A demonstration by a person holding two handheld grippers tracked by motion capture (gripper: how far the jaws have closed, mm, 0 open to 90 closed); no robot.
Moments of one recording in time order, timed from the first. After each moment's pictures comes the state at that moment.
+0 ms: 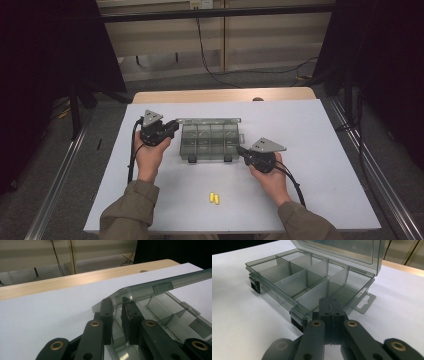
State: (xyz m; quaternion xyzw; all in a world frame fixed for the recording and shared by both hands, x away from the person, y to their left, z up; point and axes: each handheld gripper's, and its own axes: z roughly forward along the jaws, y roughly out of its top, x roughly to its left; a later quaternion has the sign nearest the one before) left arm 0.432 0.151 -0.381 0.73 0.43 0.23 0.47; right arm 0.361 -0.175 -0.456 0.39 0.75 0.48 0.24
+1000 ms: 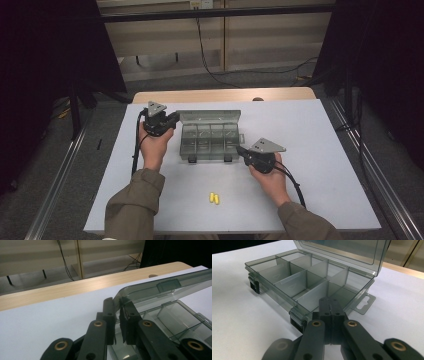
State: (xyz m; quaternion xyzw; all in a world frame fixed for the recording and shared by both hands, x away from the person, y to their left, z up) left arm 0.454 0.141 -0.374 0.73 0.44 0.25 0.46; right arm 0.361 -0.174 -0.458 0.39 0.75 0.48 0.24
